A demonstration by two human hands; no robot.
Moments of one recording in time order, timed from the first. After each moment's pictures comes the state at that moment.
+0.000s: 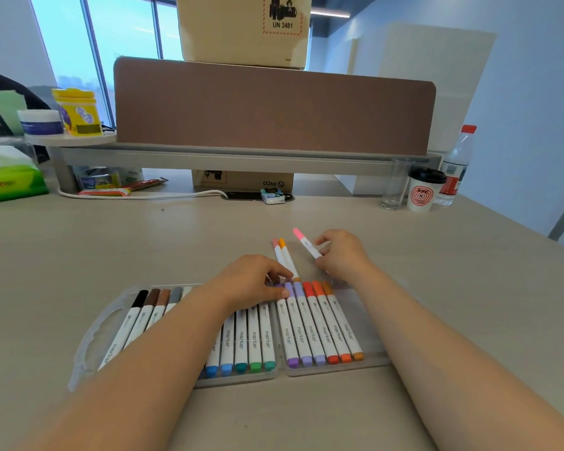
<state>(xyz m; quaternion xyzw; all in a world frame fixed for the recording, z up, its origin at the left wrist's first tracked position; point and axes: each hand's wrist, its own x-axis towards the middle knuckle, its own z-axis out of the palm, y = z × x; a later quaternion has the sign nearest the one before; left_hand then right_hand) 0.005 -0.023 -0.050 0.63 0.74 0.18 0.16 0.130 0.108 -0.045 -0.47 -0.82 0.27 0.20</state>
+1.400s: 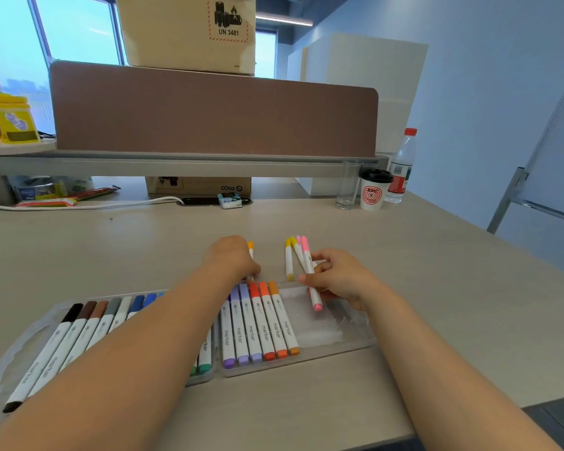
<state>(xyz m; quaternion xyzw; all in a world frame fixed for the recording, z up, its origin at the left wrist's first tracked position) 0.036 0.065 -0.045 0.46 0.88 0.10 0.06 0.222 0.104 -0.044 -0.43 -0.72 0.51 0.20</state>
